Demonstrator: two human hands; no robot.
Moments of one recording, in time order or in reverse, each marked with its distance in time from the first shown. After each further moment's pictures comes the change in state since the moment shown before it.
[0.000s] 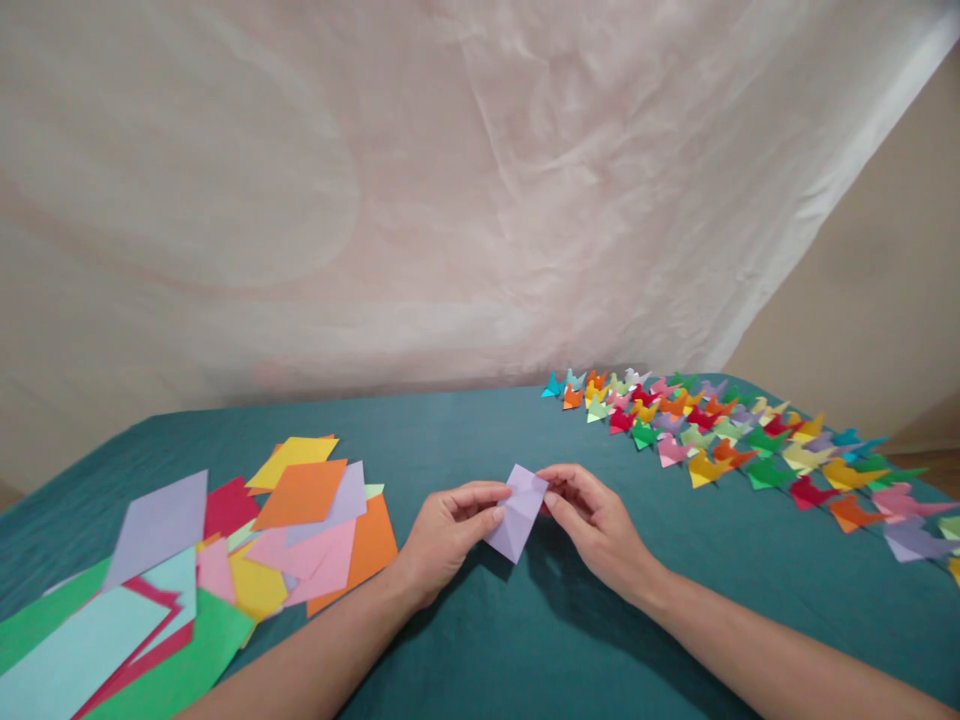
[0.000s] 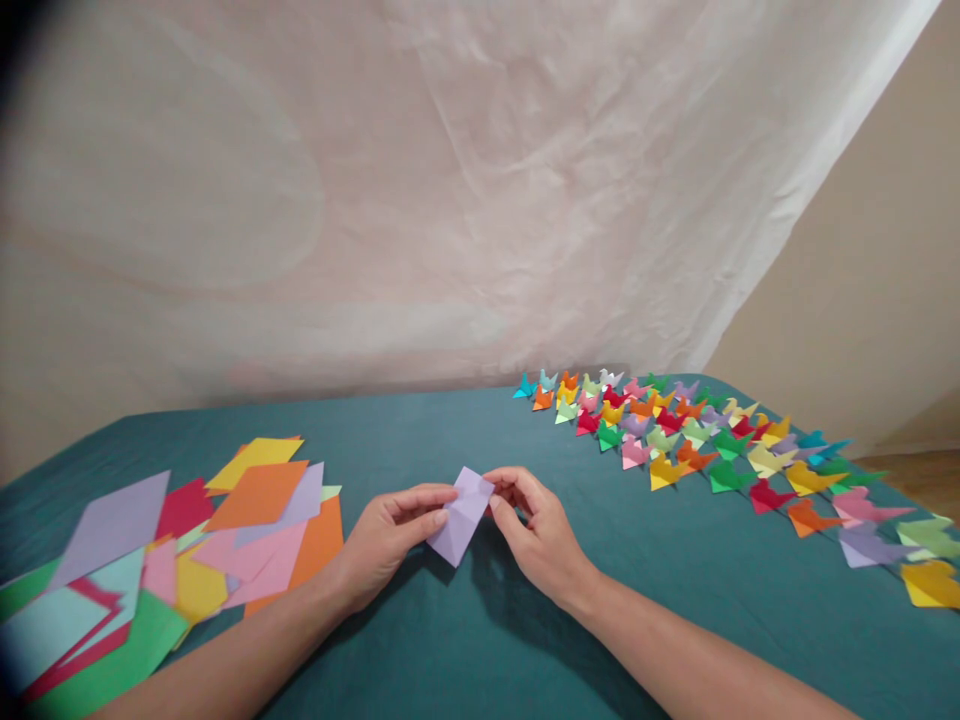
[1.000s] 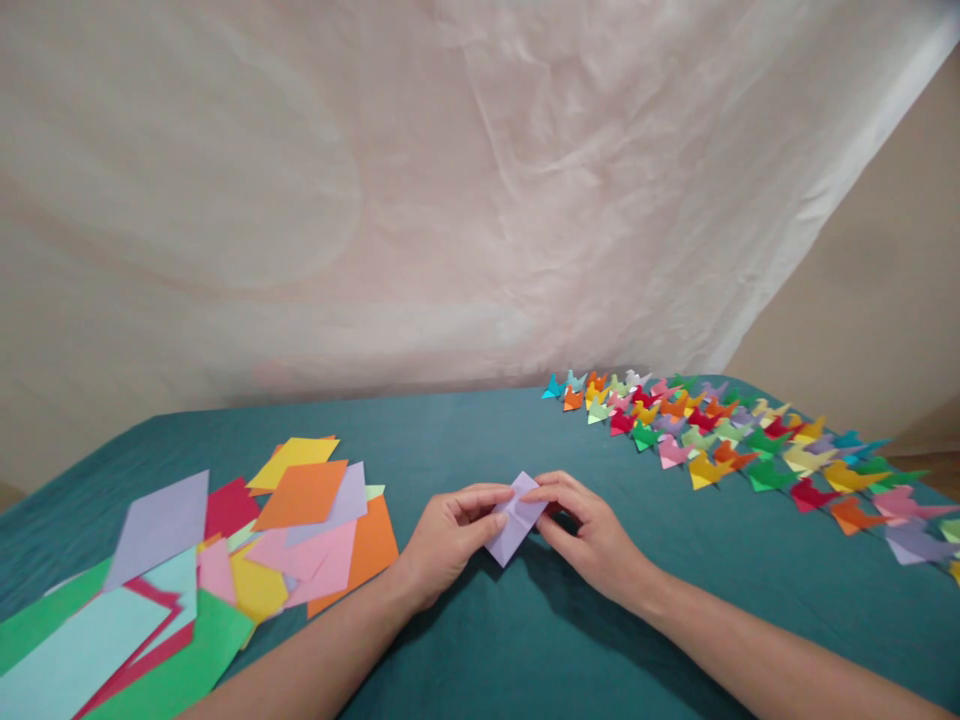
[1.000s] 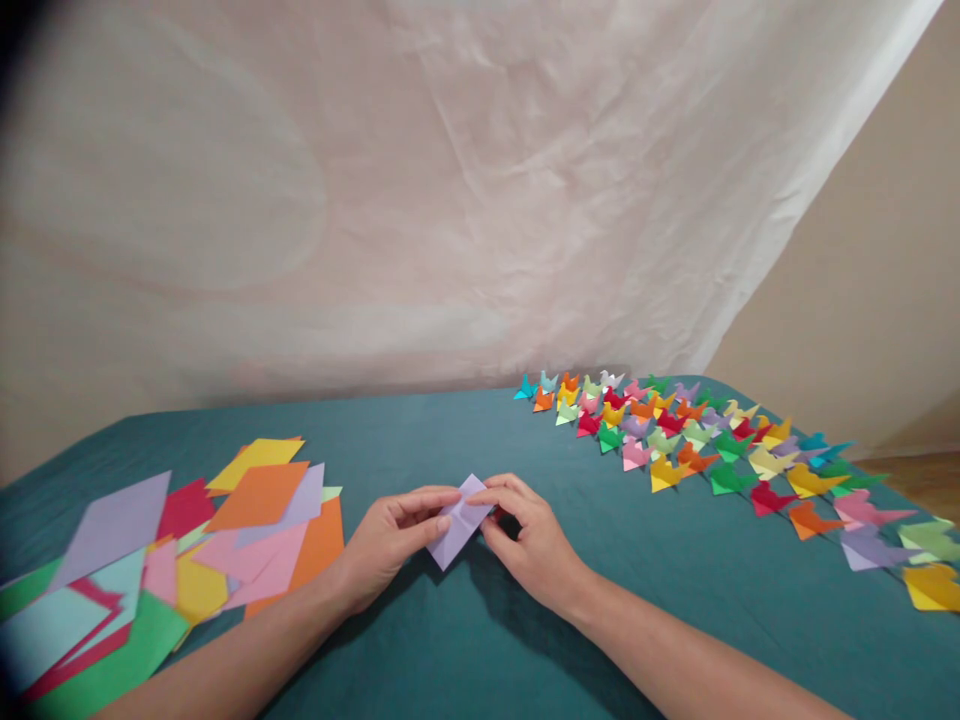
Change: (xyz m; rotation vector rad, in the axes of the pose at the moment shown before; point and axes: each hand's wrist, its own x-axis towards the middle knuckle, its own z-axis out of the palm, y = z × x) left_hand 0.001 -0.003 -0.001 -0.021 -0.081 -0.020; right_hand 0.002 0.000 0.001 -0.189 -0.135 -0.206
